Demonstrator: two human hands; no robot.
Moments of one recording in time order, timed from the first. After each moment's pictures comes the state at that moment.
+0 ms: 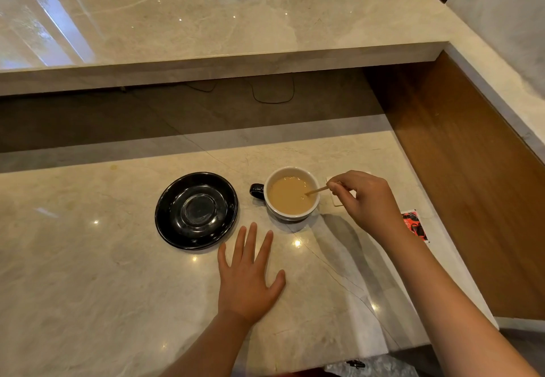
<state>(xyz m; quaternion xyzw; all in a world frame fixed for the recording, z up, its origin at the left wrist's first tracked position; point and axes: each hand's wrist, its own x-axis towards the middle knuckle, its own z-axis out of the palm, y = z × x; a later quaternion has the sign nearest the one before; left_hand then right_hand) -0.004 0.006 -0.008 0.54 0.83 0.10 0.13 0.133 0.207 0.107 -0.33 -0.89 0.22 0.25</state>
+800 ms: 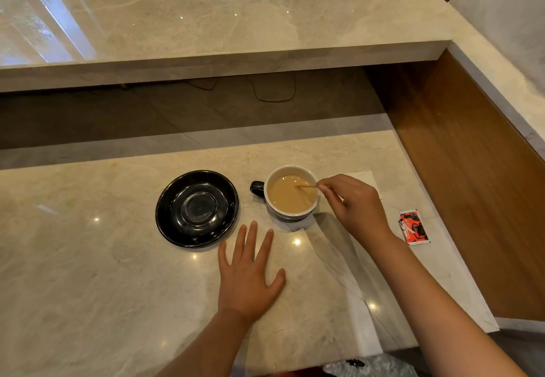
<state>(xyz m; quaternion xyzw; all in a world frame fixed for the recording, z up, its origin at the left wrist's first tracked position) -0.003 0.006 -0.009 0.54 0.83 0.10 0.13 0.124 0.194 0.096 -0.29 -0.90 0.18 0.28</state>
